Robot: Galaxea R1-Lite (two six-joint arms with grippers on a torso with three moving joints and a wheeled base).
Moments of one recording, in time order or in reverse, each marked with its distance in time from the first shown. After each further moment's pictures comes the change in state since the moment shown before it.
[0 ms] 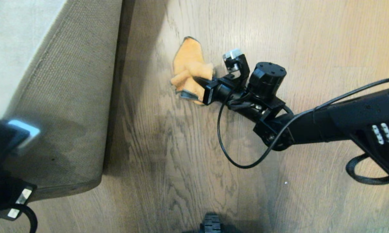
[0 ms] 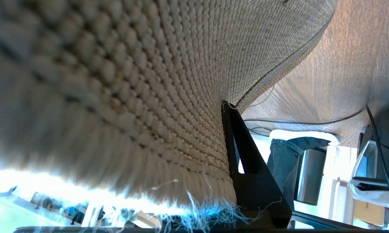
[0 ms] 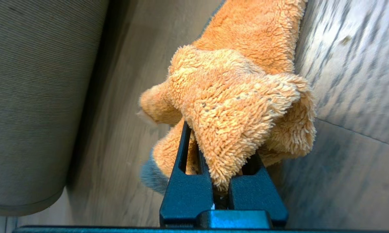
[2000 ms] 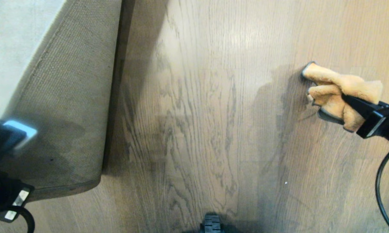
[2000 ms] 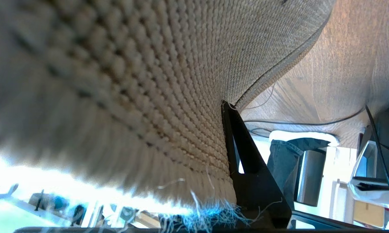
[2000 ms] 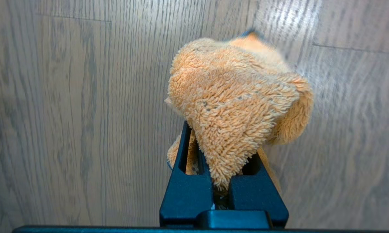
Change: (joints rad) left arm -0.012 -0.020 0.004 0.000 0.002 0.001; right arm -0.502 -0.892 1.055 -0.054 -0.136 -0.036
